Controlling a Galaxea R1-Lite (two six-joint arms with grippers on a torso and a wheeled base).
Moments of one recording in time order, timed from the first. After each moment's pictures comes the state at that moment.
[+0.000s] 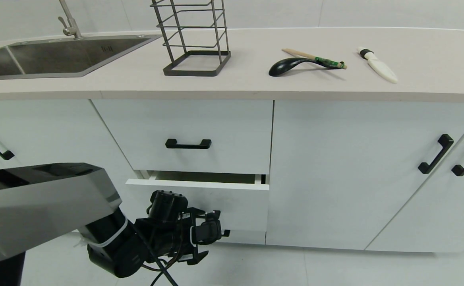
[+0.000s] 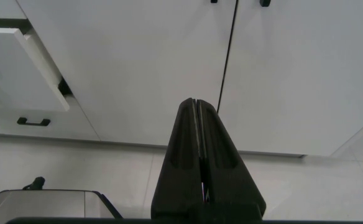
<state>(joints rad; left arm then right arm) -0.38 2.20 -0.63 -0.78 -0.09 1.09 0.00 0.00 0.00 0.00 0.01 -0.01</state>
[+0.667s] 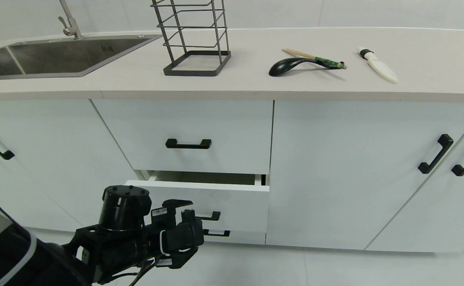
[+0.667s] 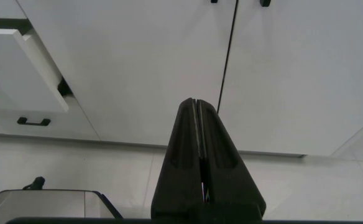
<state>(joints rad) -0.43 1.81 -0.42 -0.78 -0.09 1.08 0.00 0.00 0.00 0.00 0.01 -0.01</state>
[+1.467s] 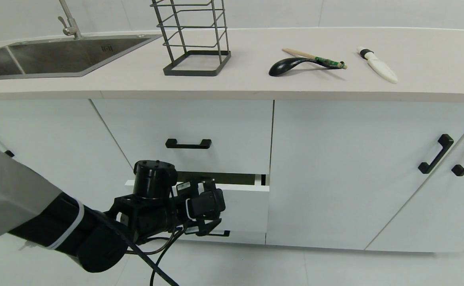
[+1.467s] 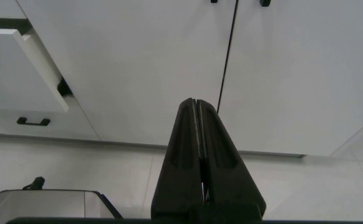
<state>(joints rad) -0.45 1.95 -0.68 -0.76 -0.14 1.02 0.00 0.00 0.00 0.00 0.01 -0.01</state>
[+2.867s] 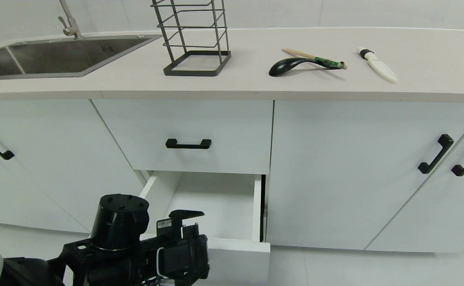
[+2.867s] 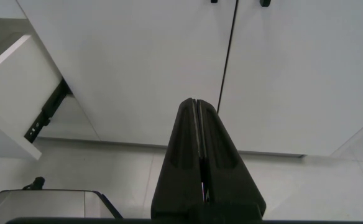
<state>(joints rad) -0.54 1.71 -0.37 -0.75 -0.15 1.00 0.00 0.00 0.00 0.00 0.01 -0.01</state>
